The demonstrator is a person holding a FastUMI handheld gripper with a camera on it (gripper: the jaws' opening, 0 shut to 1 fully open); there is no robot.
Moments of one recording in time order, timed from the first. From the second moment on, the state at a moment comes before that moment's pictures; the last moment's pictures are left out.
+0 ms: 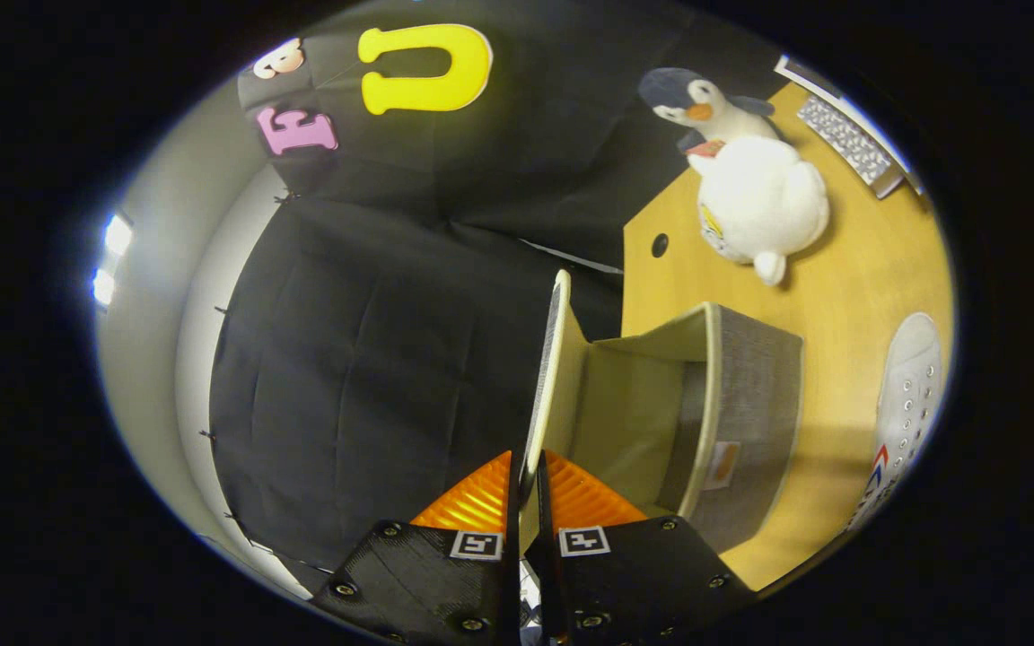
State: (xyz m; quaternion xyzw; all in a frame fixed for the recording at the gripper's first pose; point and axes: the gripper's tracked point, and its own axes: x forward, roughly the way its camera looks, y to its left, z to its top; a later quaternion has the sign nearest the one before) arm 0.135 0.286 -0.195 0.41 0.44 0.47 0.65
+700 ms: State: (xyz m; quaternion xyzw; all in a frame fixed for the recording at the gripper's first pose) arm 0.107 0.488 -0.156 0.32 0.45 0.49 0.67
